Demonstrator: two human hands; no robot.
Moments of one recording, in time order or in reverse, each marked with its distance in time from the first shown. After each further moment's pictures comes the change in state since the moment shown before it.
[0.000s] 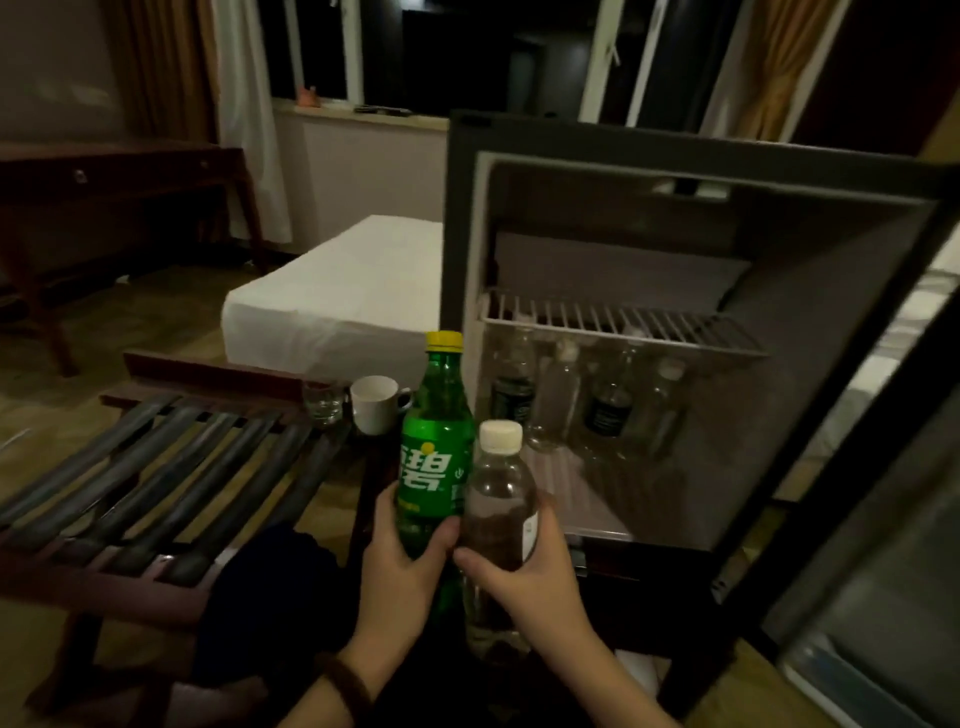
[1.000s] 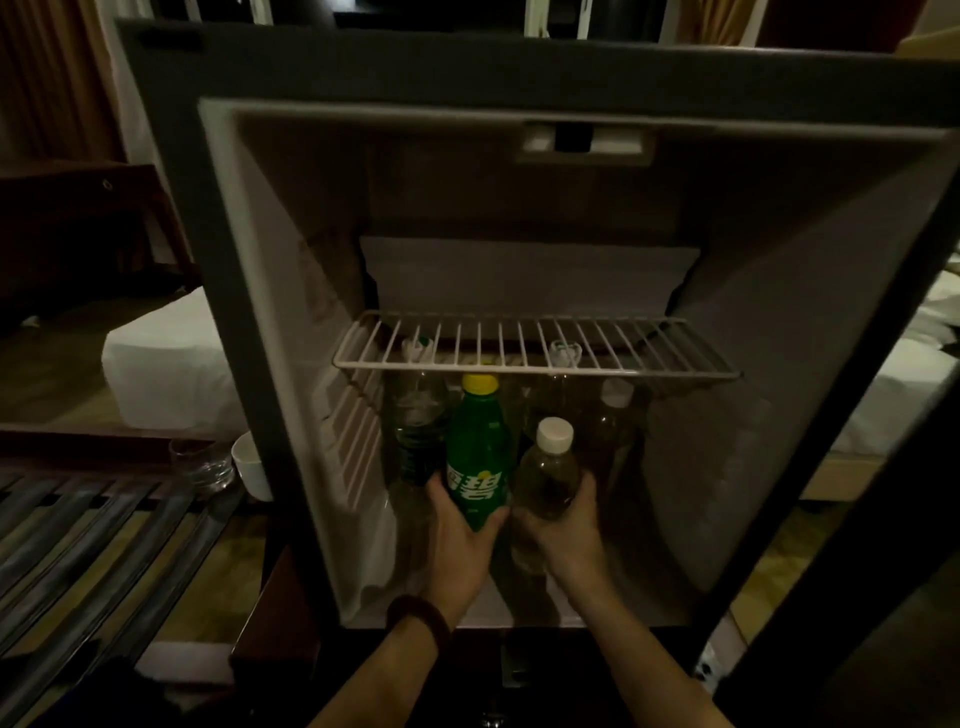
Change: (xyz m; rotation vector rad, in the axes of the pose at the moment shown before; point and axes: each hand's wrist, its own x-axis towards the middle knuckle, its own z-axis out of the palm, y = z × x) left_hand 0.115 -0.050 0.192 -0.013 -0.198 -0.039; right_hand 0.169 0.083 -0.124 0.019 0.299 0.138
